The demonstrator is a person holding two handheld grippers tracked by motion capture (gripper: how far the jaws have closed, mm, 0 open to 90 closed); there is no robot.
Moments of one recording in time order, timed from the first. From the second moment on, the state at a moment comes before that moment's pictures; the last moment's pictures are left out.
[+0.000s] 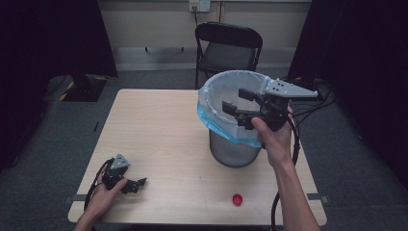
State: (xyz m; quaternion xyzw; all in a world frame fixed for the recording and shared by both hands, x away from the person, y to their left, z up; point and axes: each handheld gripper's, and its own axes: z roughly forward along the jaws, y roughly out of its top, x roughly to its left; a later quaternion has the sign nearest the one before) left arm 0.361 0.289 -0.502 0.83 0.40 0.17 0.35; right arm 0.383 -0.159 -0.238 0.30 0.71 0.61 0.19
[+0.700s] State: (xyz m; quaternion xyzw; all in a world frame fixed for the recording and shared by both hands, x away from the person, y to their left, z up) left arm 0.361 0.289 -0.502 0.83 0.40 0.17 0.35; right arm 0.341 -0.140 -0.254 0.25 0.73 0.61 0.16
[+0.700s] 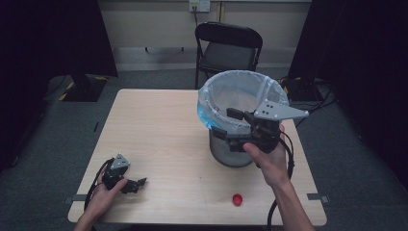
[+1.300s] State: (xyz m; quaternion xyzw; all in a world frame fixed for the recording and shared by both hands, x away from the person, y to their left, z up) left arm 0.361 0.289 -0.502 0.83 0.40 0.17 0.35; right arm 0.305 -0.133 -0.311 0.24 0.77 0.57 0.12
